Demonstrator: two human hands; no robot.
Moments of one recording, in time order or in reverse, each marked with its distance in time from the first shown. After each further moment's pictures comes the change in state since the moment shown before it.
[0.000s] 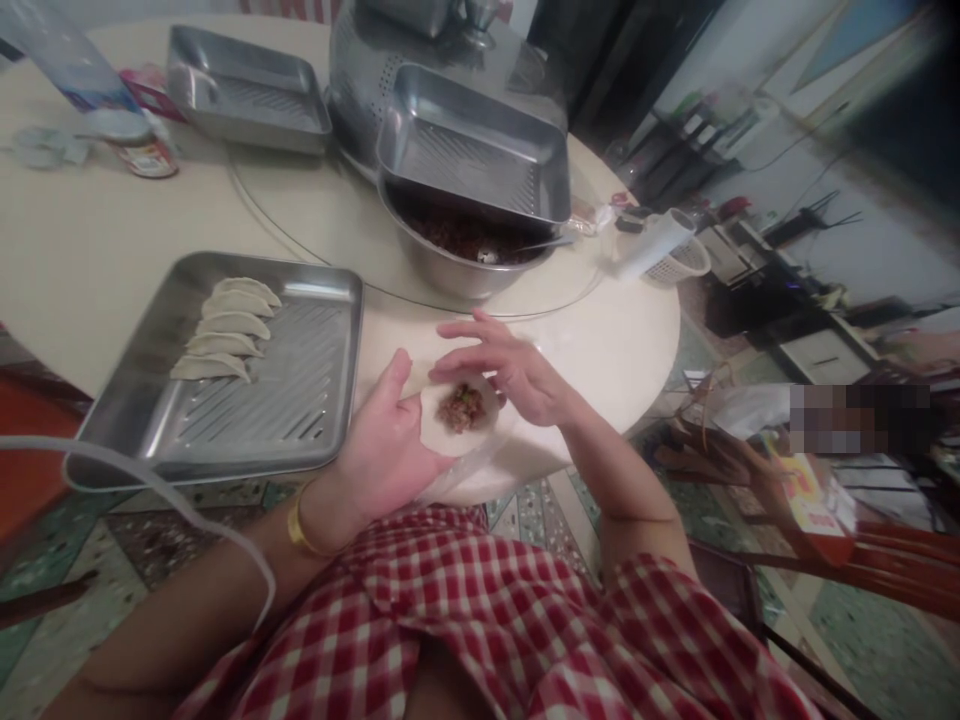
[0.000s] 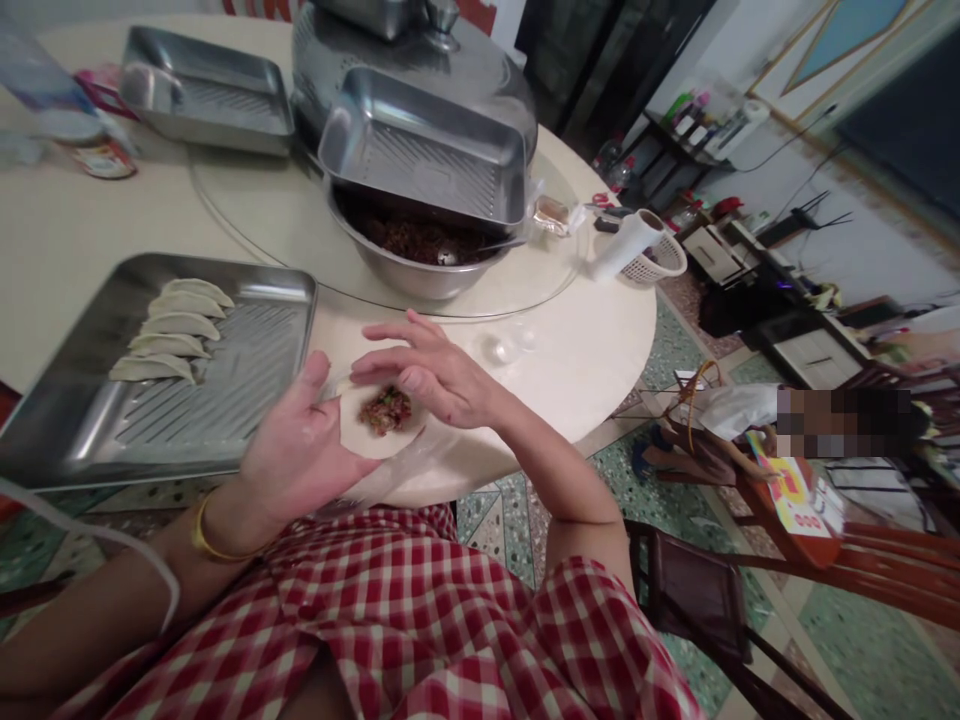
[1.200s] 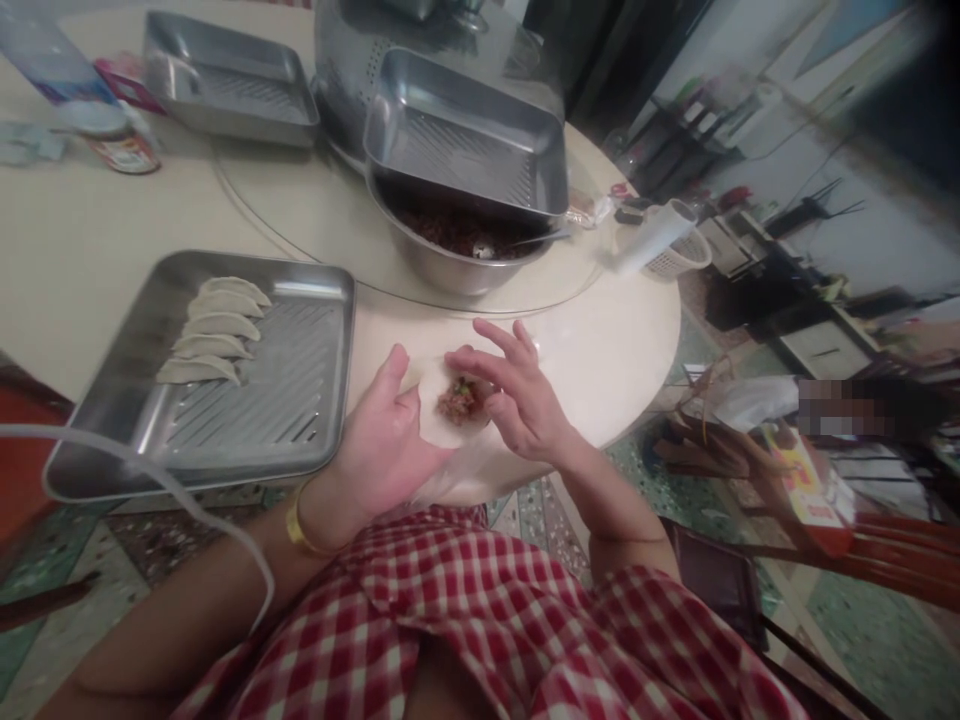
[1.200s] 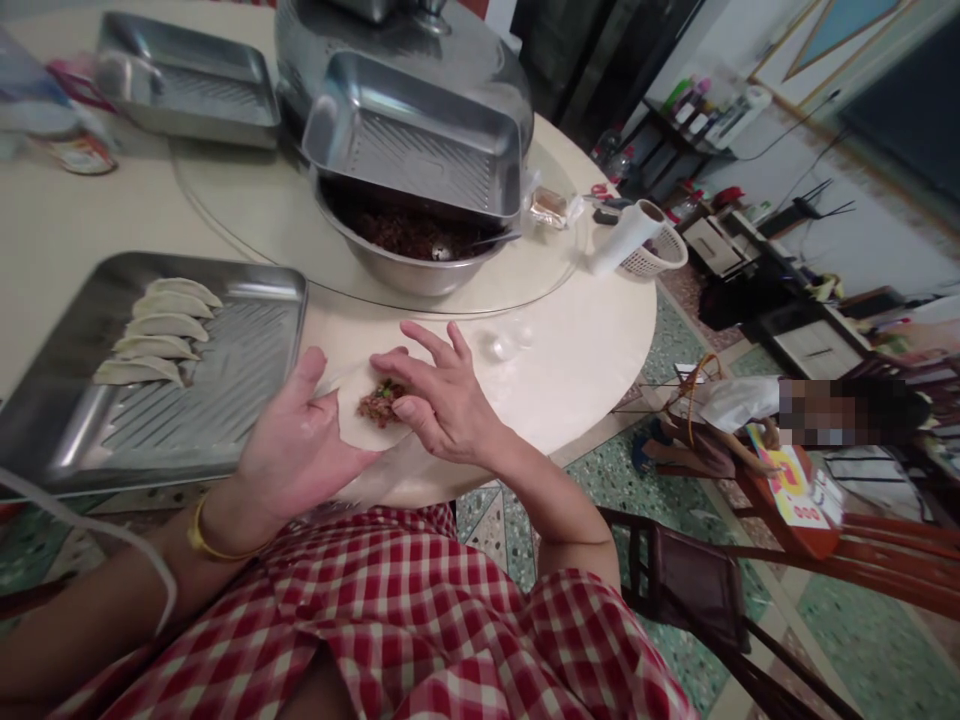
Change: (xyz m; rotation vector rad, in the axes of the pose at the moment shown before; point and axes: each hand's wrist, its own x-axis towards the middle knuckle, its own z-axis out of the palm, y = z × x) left_hand 0.010 0.000 0.009 -0.030 0.063 0.036; right_hand -0.029 -0.021 0.024 -0.265 0.193 0.220
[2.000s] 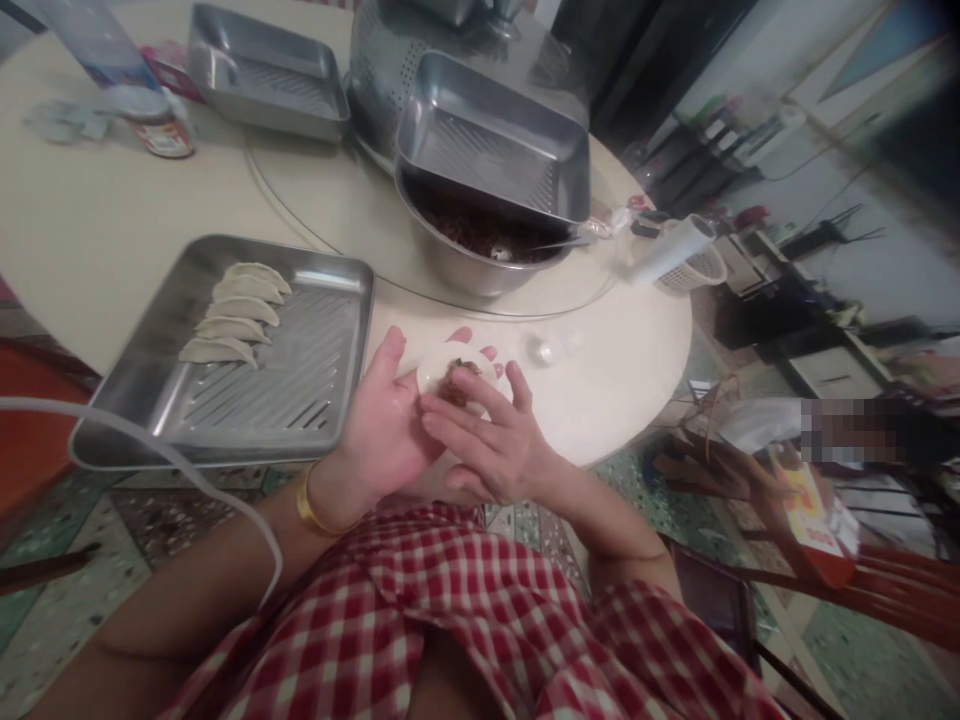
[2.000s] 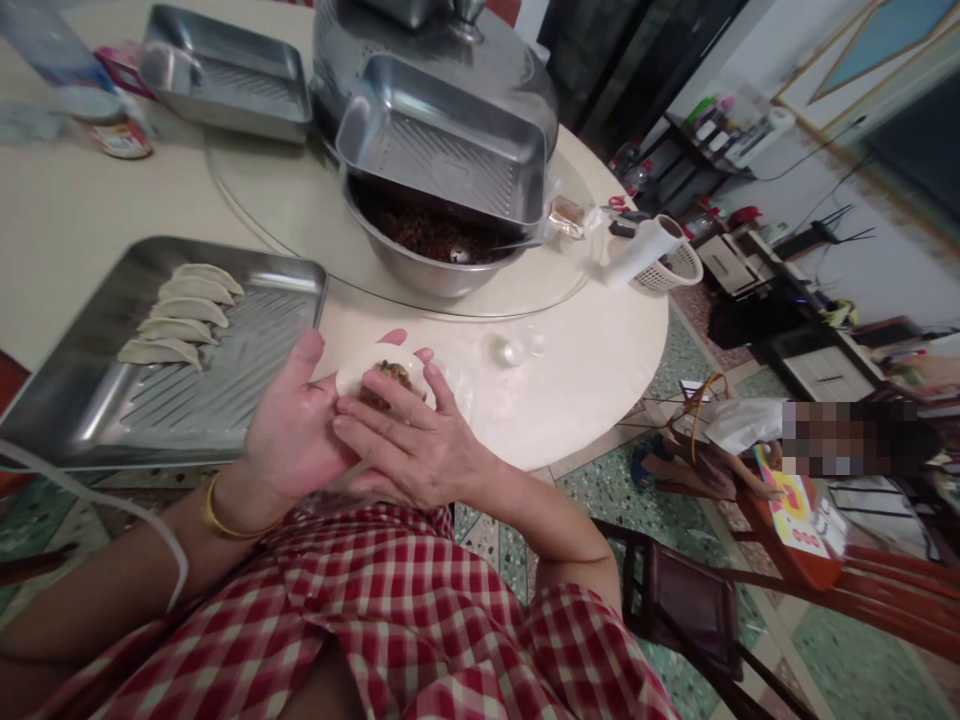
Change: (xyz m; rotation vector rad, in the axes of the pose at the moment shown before) left_hand -0.008 0.011 0.005 -0.009 0.113 0.076; right_hand -0.026 -0.005 0.034 -0.240 -0.151 -0.278
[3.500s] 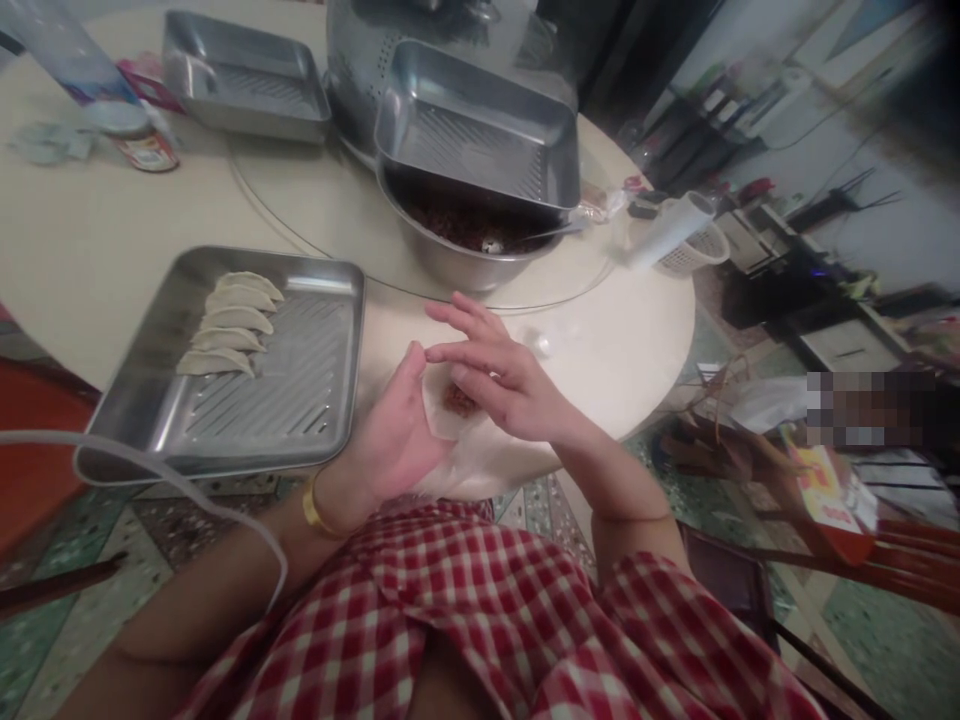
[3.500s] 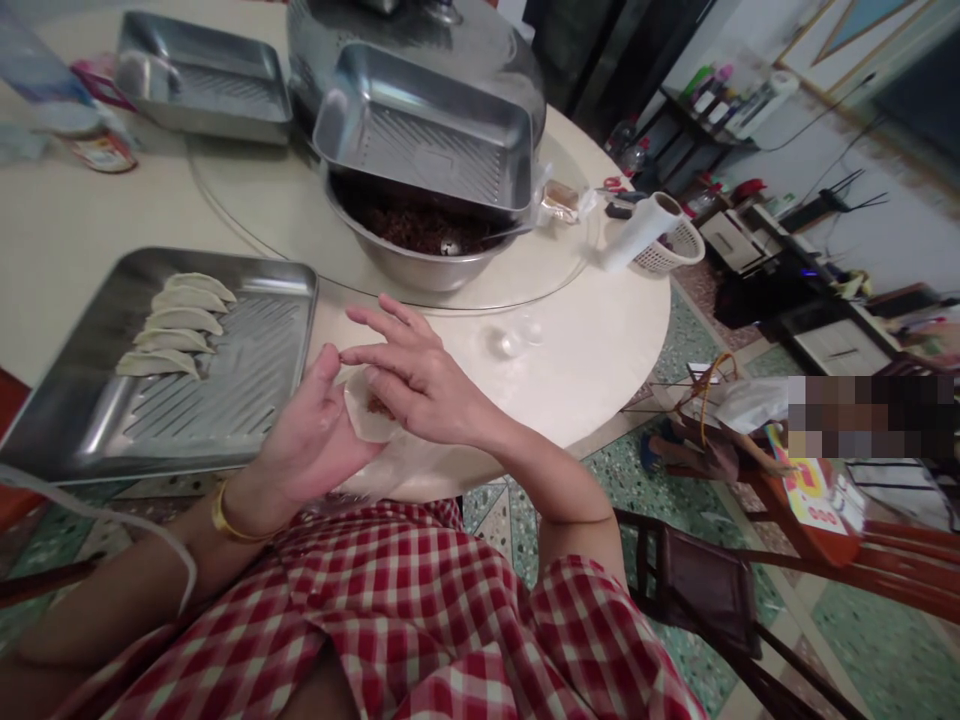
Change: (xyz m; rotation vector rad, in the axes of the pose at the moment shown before) left_hand 0.009 -0.013 -0.003 0.146 0.006 0.034; right_hand 0.051 0.027 -0.040 0.423 0.098 0.204
